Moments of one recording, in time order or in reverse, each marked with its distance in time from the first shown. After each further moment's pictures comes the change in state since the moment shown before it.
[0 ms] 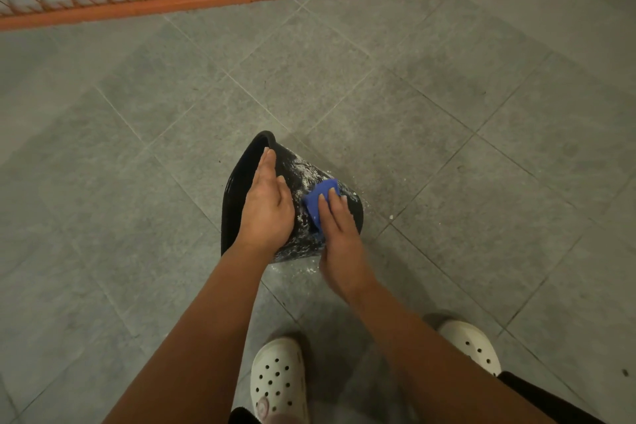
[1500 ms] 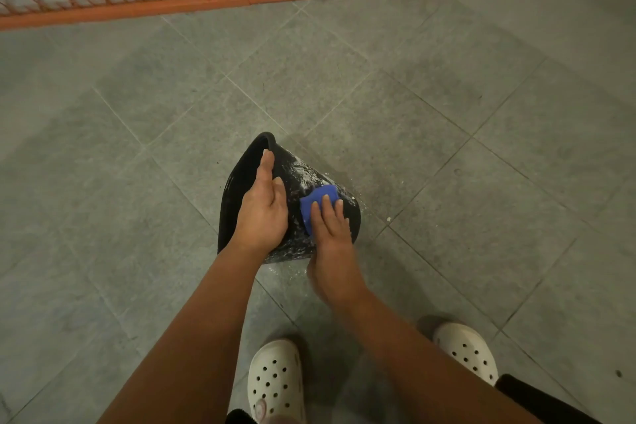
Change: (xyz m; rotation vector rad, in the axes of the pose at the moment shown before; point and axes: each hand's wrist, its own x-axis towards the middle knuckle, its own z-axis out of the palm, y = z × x) left_hand 0.001 -0.001 -0.006 -0.069 -0.039 -0.068; right_hand -0.003 -0.029 -0.008 -0.024 -0.055 0.059
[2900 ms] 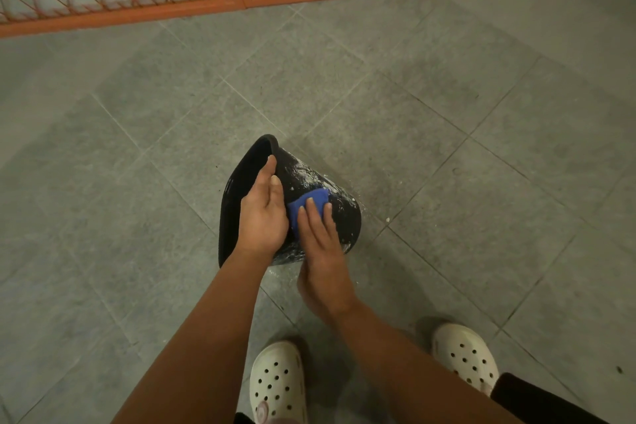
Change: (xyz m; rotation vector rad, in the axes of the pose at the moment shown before) left_hand 0.007 -0.016 0.013 -0.203 0.106 0.047; right_hand -0.010 -0.004 0.013 0.068 0.076 -0.098
